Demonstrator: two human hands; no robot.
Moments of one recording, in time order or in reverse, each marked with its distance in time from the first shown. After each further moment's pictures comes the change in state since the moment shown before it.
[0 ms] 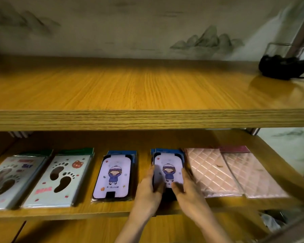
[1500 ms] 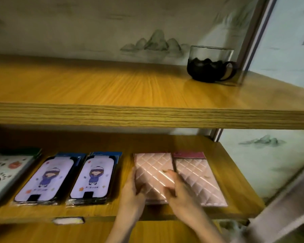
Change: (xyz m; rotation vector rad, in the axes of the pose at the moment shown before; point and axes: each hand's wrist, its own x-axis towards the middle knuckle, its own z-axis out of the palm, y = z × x) left_hand 0.008 0.047 0.131 -0.204 0.141 -0.056; right_hand 0.028 0.096 -0.124 -0.150 -0.039 -0.139
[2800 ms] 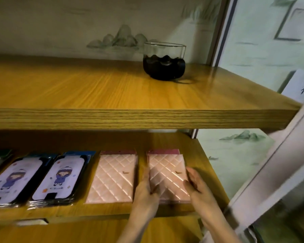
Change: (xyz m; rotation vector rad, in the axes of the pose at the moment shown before) left_hand -0.006 0.016 0.110 0.010 -0.099 -0.005; right_hand -0.004 0.089 -0.077 0.439 0.158 0.154
